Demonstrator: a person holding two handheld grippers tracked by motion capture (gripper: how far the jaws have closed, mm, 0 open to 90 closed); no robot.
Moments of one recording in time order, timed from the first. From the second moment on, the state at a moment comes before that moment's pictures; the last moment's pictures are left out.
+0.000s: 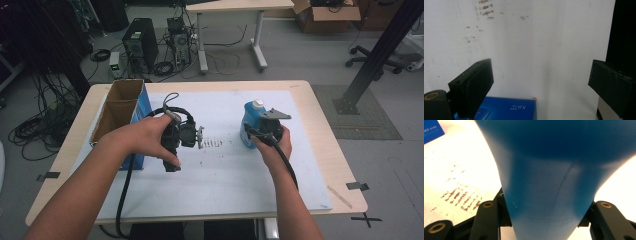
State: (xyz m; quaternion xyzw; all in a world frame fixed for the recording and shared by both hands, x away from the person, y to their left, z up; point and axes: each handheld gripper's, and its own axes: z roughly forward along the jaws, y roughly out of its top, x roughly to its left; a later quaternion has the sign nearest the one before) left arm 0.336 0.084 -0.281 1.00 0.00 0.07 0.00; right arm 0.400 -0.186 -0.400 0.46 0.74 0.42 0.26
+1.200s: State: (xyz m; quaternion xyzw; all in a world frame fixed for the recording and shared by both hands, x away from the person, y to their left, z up) left arm 0.343 0.079 -0.225 1.00 0.01 0.09 0.01; right arm 0.349 -0.198 -0.298 0.17 0.87 0.44 0.15
